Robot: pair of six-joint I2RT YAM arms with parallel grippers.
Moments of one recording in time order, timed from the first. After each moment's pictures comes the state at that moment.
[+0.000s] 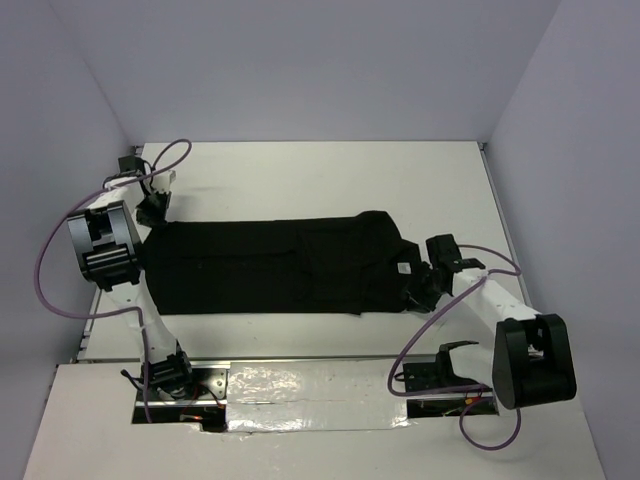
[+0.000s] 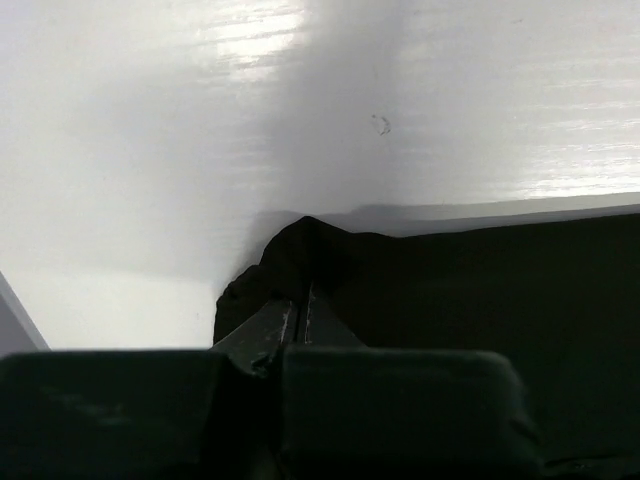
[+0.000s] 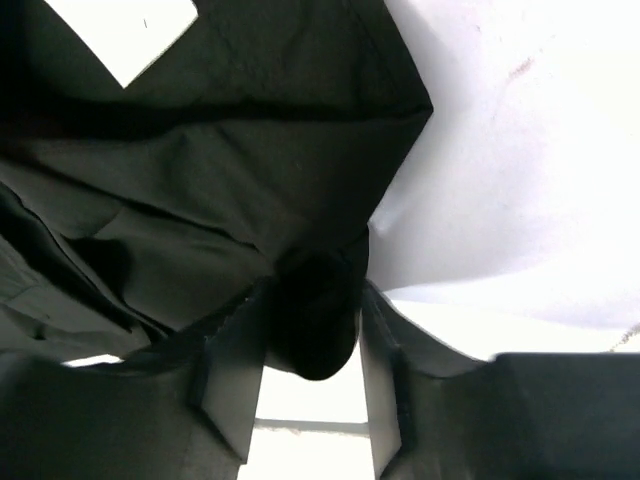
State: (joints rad) left arm 0.33 2.09 1.56 -0.67 0.09 0.39; right arm 0.11 1.17 0.51 -0.60 -0.14 0.80
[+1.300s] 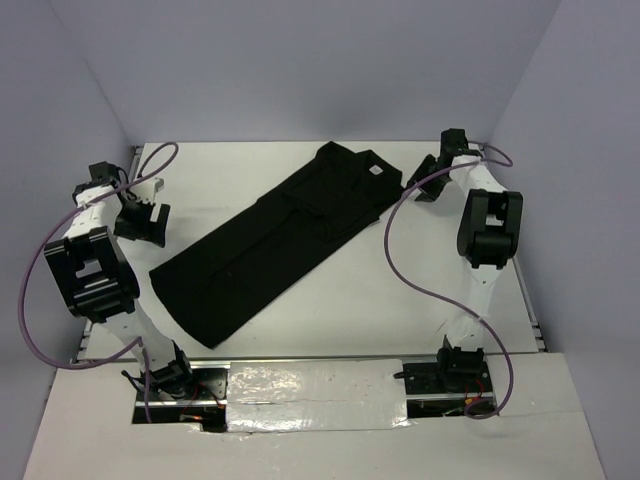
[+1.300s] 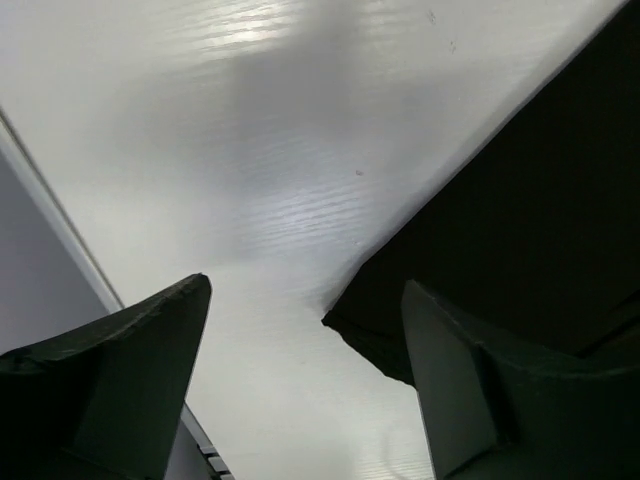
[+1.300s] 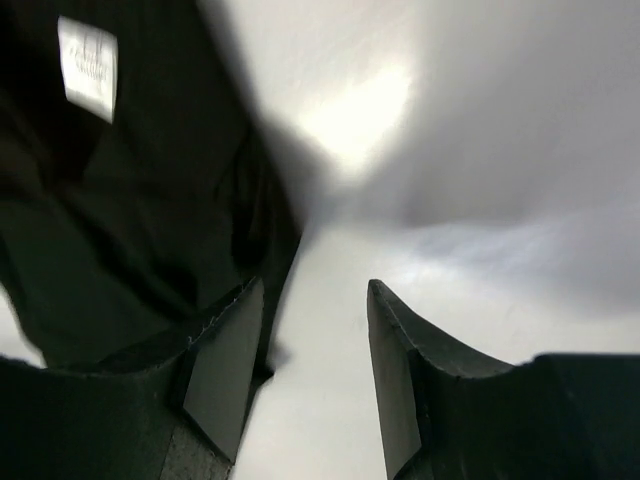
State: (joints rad) left arm 0.43 1.78 1.38 -0.84 0.19 0.57; right arm -0.09 2.24 1.83 -0.63 -0.22 0.59
